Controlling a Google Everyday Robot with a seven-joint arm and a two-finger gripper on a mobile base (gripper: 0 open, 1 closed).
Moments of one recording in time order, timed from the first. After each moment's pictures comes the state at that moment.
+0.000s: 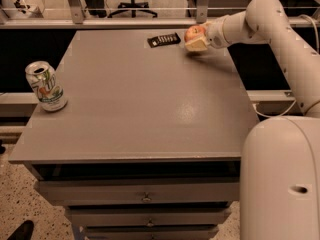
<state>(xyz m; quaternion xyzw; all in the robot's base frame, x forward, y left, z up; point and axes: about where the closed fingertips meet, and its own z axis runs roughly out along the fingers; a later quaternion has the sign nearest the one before) 0.842 -0.147 0.869 -0.46 0.73 0.11 0.49</state>
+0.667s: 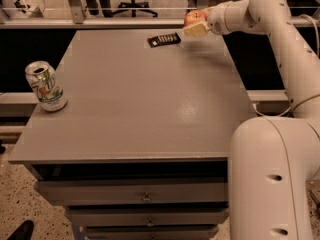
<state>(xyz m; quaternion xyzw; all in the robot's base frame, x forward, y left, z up) 0.872 -0.153 0.916 -0.42 0.72 0.11 0.55</state>
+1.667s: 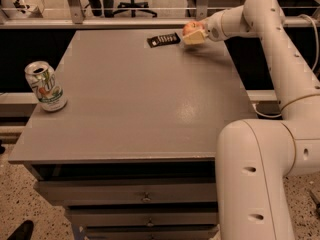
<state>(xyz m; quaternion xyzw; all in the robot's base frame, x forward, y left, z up) 0.878 -0.151 0.878 -0.41 0.75 0.14 0.50</state>
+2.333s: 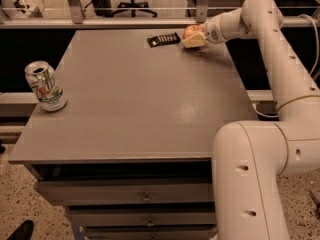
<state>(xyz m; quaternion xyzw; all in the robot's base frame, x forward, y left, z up) 0.879 -0.152 0.862 -0.40 0.77 0.14 0.48</state>
